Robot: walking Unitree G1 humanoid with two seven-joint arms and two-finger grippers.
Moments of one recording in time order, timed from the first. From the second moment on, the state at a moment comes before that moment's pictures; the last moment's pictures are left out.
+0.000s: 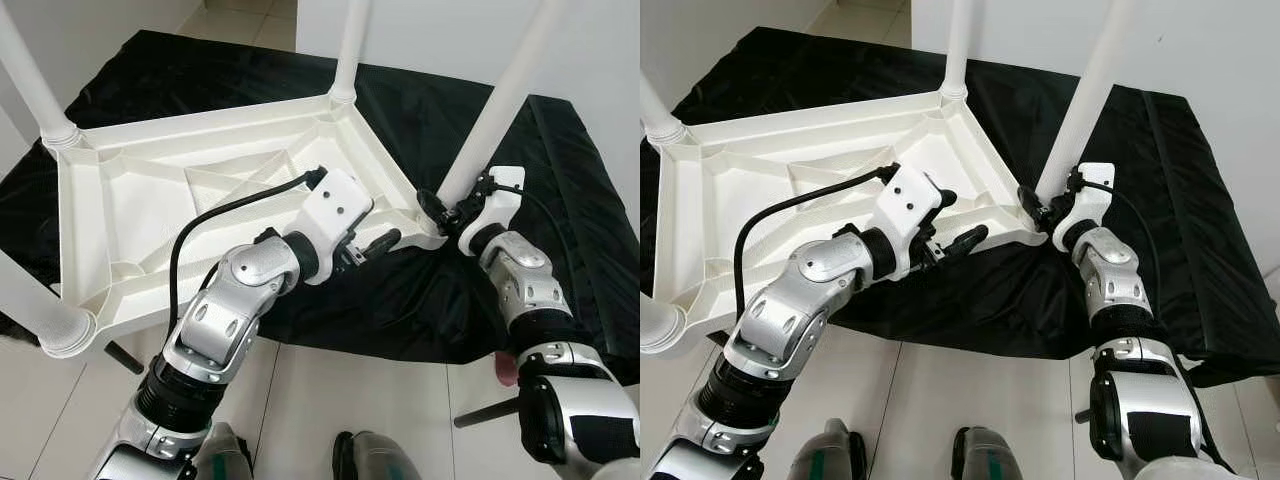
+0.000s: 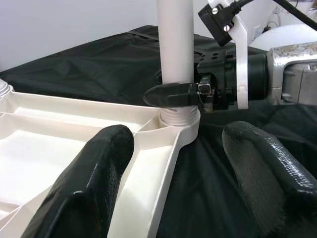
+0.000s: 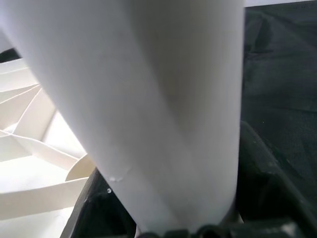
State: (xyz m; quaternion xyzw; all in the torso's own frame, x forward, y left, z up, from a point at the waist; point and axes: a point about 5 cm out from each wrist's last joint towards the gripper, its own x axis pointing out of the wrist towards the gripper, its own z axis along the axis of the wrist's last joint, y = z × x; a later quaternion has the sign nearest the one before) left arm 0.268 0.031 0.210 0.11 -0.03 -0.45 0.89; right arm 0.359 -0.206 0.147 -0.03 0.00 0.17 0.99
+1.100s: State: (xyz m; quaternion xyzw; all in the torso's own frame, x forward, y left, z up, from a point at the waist) left arm 0.266 0.027 0.209 0.10 -0.03 -0.45 0.88; right arm 0.335 -0.198 0.145 0.04 -0.03 -0.29 0.96
